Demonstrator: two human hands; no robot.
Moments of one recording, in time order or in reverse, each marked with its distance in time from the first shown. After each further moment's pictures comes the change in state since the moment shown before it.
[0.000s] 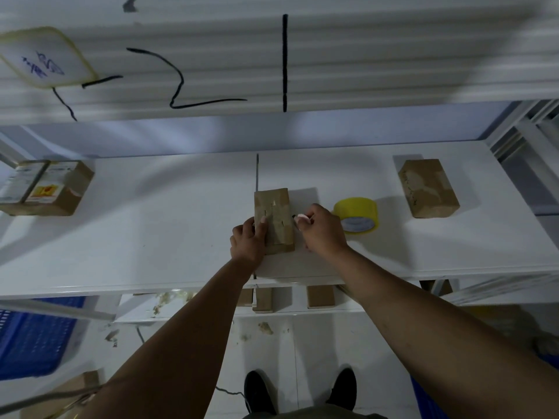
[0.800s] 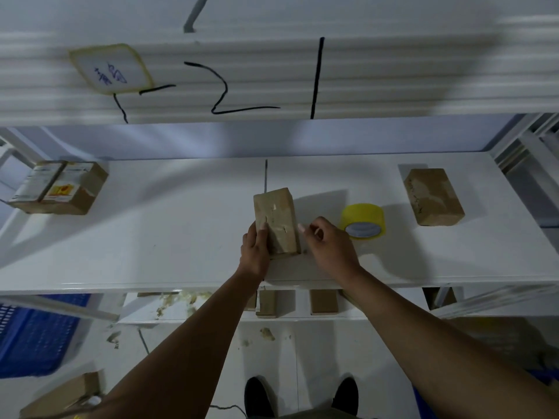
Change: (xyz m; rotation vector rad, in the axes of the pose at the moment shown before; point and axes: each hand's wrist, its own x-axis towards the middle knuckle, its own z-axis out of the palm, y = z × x) left_hand -0.024 -0.009 -0.001 -0.450 0.001 0.051; right_hand -0.043 -0.009 -0.014 -0.046 -0.018 -0.128
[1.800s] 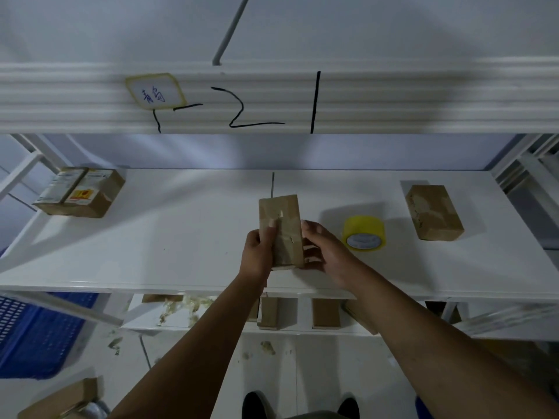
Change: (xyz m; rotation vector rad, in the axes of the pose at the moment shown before) left_hand -0.024 0.035 -0.003 -0.268 0.042 0.012; right_hand 0.000 -0.029 -0.018 0.796 -0.452 0.303
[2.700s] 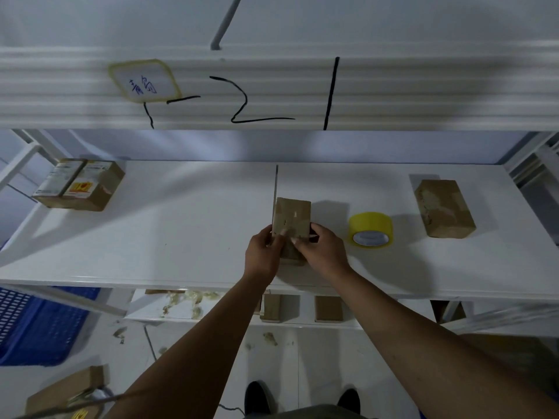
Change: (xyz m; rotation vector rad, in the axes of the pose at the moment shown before) left_hand 0.018 -0.022 -0.003 0.353 0.029 0.111; right_hand 0.030 0.028 0.012 -0.626 0.378 -0.261
